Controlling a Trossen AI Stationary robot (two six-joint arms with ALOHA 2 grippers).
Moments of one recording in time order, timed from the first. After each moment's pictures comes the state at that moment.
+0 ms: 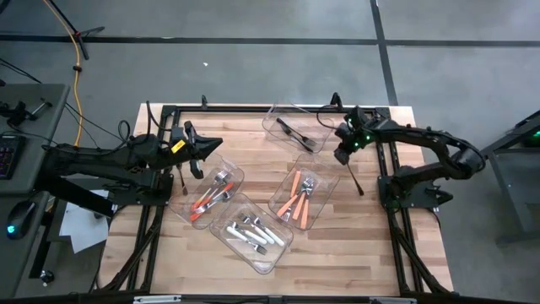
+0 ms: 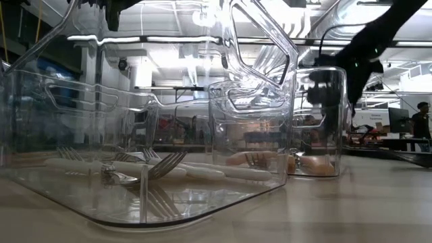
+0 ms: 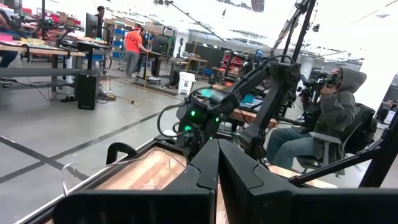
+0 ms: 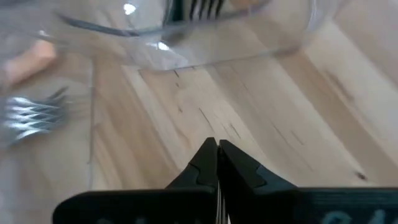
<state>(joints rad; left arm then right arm) -0.02 0.63 0.52 0.23 -0.35 -0.18 -0.82 1.31 0.58 -0.41 -0.33 -0.12</state>
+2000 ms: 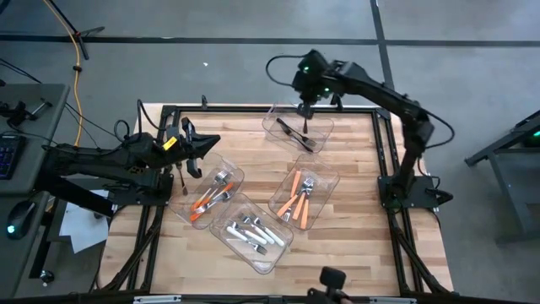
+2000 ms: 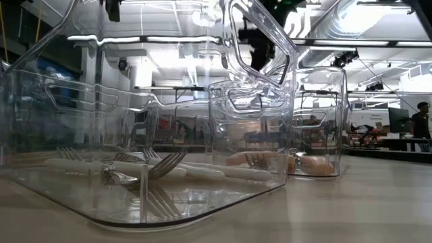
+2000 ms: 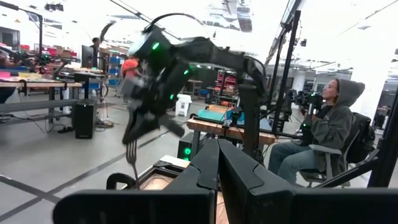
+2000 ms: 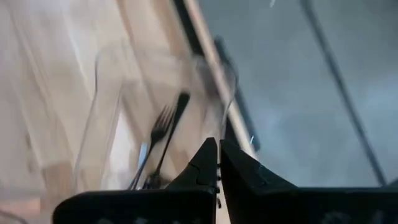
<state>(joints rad) -0.02 0.63 0.52 0.34 -0.33 -0.08 -0.59 1.80 1.87 -1.02 0.07 -0.33</state>
